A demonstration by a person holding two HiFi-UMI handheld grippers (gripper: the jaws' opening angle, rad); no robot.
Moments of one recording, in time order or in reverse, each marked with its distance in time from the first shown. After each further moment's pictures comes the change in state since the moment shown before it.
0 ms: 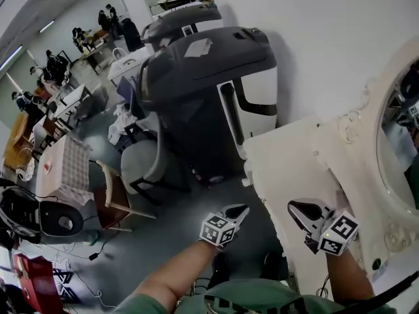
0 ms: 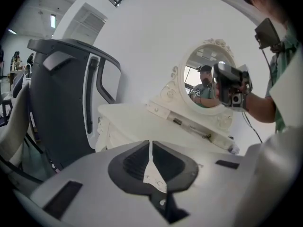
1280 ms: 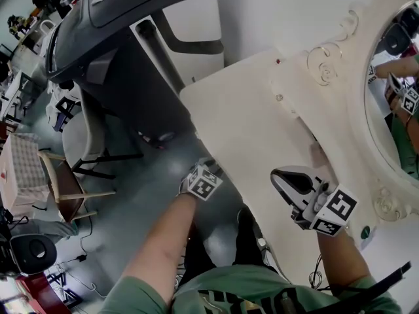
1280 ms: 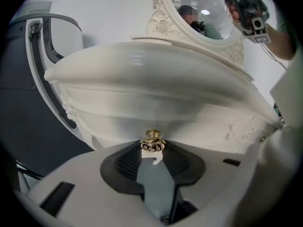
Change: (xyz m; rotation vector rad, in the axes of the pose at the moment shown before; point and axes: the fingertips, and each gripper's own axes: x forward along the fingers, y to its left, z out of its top) left arm 0.184 0.044 -0.129 0.360 0.456 -0.001; right arm -0.040 -0.078 -0.068 0.104 0.018 -0.106
